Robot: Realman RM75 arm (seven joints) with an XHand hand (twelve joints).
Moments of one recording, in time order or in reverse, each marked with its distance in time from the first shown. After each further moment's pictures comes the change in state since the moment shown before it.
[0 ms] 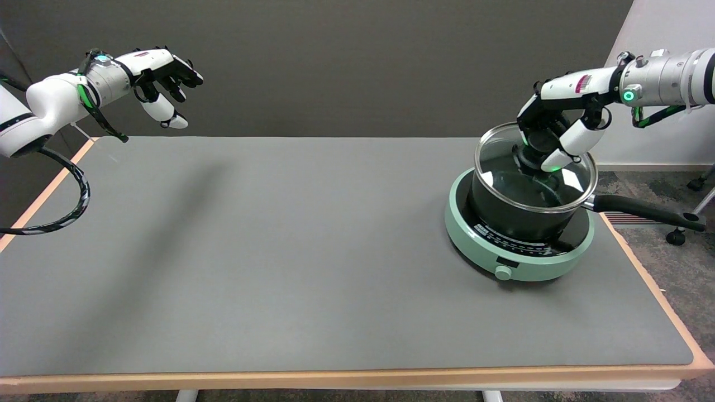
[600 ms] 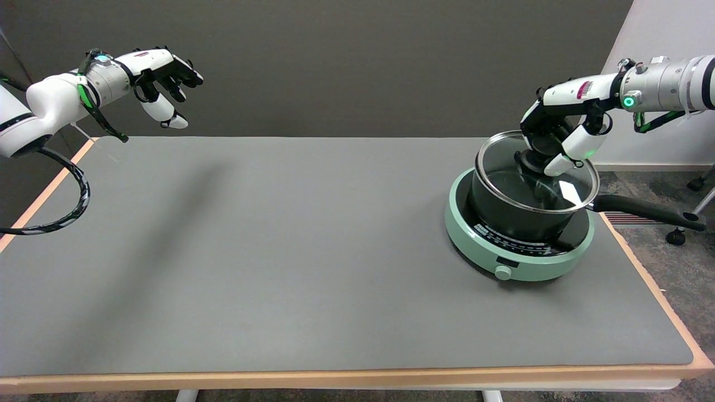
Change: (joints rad) arm 0.008 -0.006 -0.031 -0.019 -0.013 0.004 -0.002
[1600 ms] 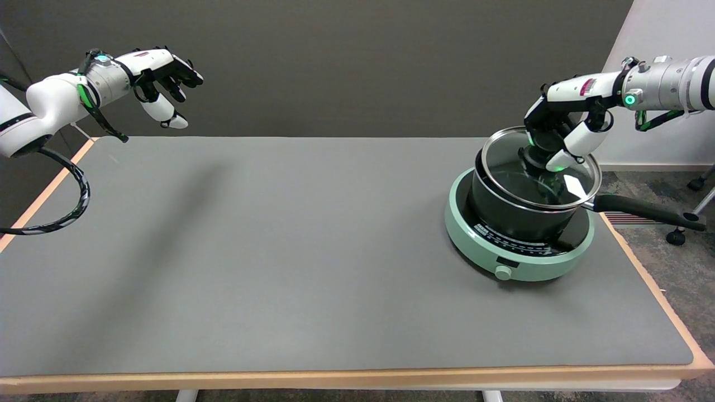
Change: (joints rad) arm 0.001 -0.029 0.002 -0.041 -0.019 0.018 -0.001
